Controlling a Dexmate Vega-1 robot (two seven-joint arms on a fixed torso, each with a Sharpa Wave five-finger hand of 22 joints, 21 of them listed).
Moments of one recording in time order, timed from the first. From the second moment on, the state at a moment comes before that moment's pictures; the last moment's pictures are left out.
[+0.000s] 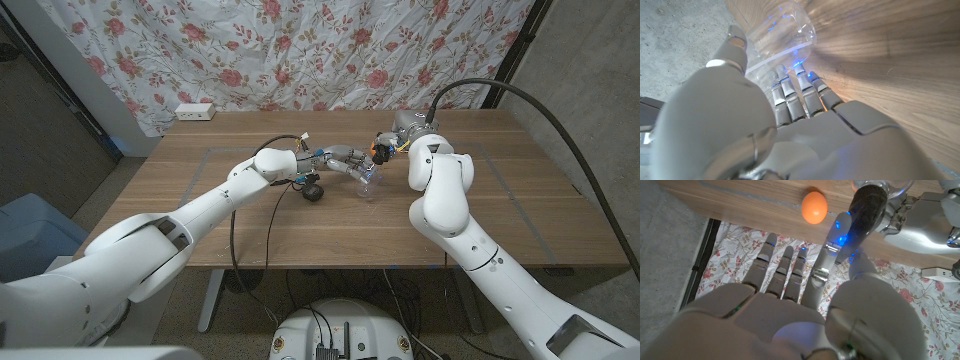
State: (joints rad) left arm 0.39 0.40 0.81 -1.06 -0.22 -0.33 -0.57; left_hand 1.04 -0.05 0.32 -0.19 0.20 0.52 -0.05 0.62 0.21 0.71 -0.11 0.25 0.49 0.60 -0.06 0.26 0.23 0.32 -0.04 0.19 0.17; right arm -0.89 -0.41 -0.60 -2.22 -1.45 -0.84 0.73; right_hand 0.82 0.00 0.40 -0.19 0.22 1.42 -0.04 0.70 0.23 0.63 -0.03 0.23 0.19 0.42 -0.02 0.38 0.26 0.58 0.13 0.20 0.17
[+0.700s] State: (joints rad) left arm 0.40 0.40 0.81 -1.05 -0.22 -0.33 -0.57; left_hand 1.04 -0.05 0.32 -0.18 0.20 0.53 -0.04 0.62 0.21 0.71 -0.11 0.25 0.49 0.60 -0.06 0.26 0.22 0.32 -0.04 0.19 0.17; right arm -0.87 -0.36 -0.61 -2.19 -1.41 -0.92 0.70; right_hand 0.89 -0.01 0.42 -0.19 0.26 1.41 -0.01 0.77 0.27 0.63 -0.02 0.22 0.19 0.43 -0.02 0.38 0.26 0.58 0.13 0.20 0.17
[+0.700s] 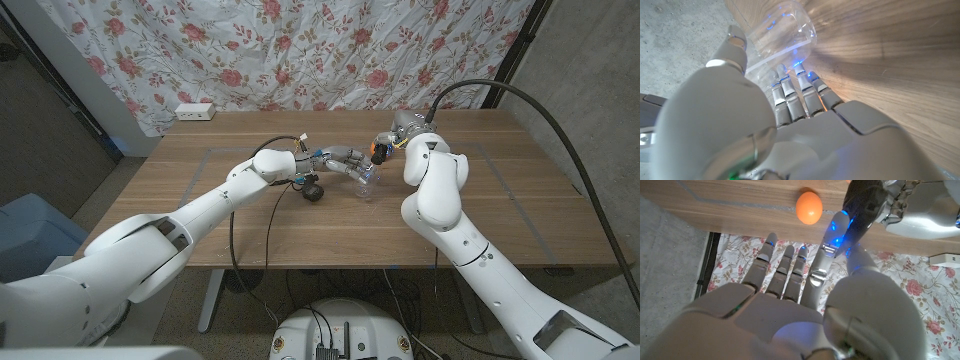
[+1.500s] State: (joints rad) left arm 0.40 0.41 0.80 -1.06 -0.22 -0.33 -0.57; left_hand 1.04 -0.05 0.32 -0.18 0.19 0.53 -0.04 0.62 0.21 0.71 -0.11 0.25 0.49 0.60 -0.06 0.26 0.22 0.32 -0.04 0.19 0.17; right arm -0.86 -0.41 -0.63 -2.21 -1.35 -0.96 0.64; right_hand 0.62 -0.07 0.32 -0.07 0.20 1.34 -0.05 0.75 0.21 0.61 0.01 0.20 0.19 0.40 0.01 0.37 0.28 0.58 0.13 0.20 0.17
